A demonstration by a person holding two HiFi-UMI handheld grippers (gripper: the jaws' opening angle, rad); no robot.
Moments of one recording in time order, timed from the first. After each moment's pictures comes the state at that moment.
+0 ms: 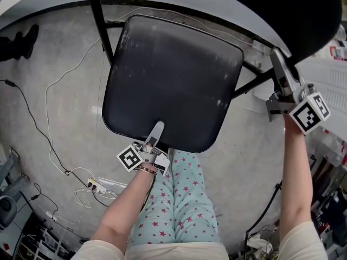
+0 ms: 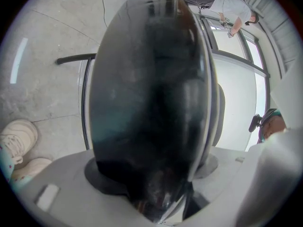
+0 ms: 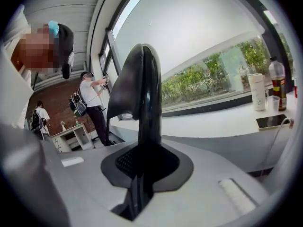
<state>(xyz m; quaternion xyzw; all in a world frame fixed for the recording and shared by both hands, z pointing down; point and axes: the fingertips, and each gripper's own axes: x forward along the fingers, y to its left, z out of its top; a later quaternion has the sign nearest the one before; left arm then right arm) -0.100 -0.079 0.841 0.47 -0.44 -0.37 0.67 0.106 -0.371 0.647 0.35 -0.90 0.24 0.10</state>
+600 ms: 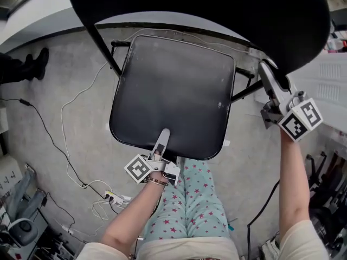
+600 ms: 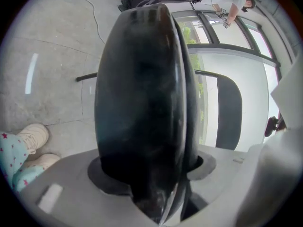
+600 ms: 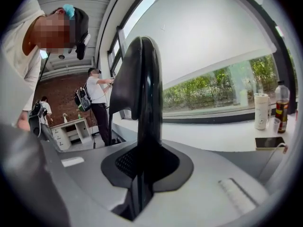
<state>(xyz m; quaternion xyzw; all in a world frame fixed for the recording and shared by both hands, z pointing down) -0.113 -0.103 0.769 0.43 -0.48 -0.34 0.68 0.095 -0.347 0.602 0.34 -0.91 0.19 0.09</state>
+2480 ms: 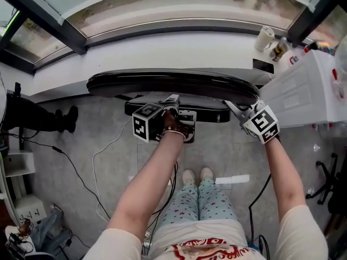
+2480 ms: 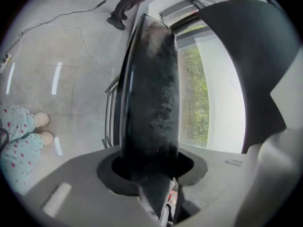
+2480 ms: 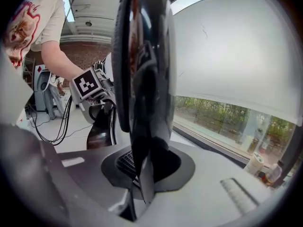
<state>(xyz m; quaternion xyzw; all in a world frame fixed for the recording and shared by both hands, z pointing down) -0.102 -0.339 0.554 0.33 -0.56 -0.25 0.72 0.072 -0.349 0.515 0.29 -0.92 0.02 0.25</state>
